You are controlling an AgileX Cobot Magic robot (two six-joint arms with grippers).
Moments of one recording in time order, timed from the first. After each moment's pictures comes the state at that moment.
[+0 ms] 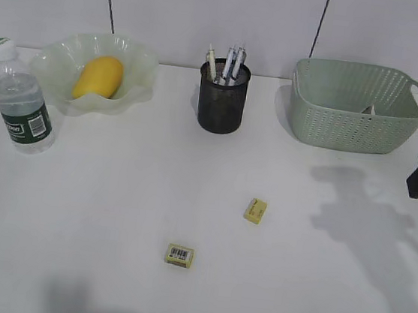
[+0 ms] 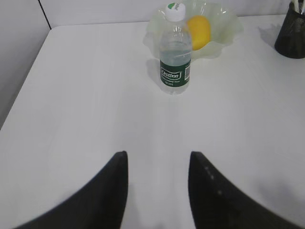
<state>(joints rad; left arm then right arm) 0.05 -0.01 -0.53 -0.07 1.07 0.08 0.20 1.33 -0.83 0.01 0.72 0.03</state>
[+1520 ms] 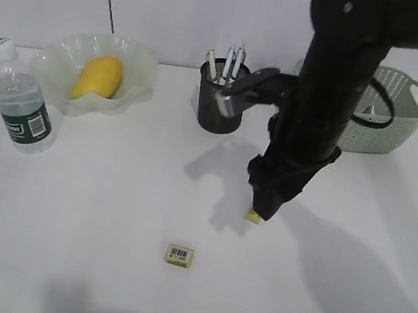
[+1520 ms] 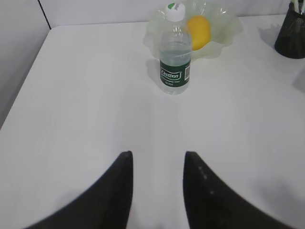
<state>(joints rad) 0.05 -0.01 -0.53 -0.07 1.07 0.08 0.61 1.90 -1.34 0.09 1.05 -0.32</state>
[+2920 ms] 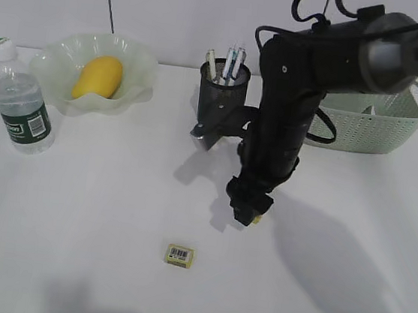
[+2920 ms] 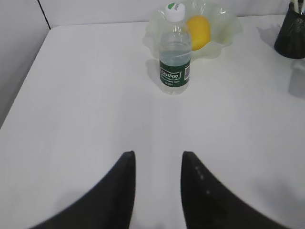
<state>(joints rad) 0.05 -0.01 -0.53 -0.07 1.07 0.08 0.62 2.12 -1.41 0.01 0.88 -0.47</state>
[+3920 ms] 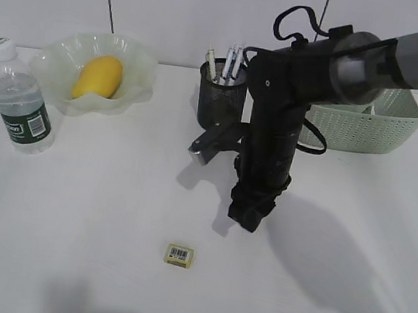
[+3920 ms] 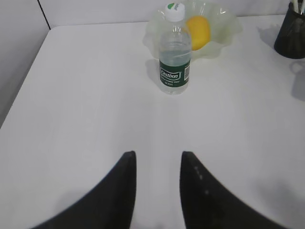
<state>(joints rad) 0.05 -0.01 -0.53 -0.07 1.07 0.08 0.61 2.21 -1.47 0.01 0.92 -0.46</state>
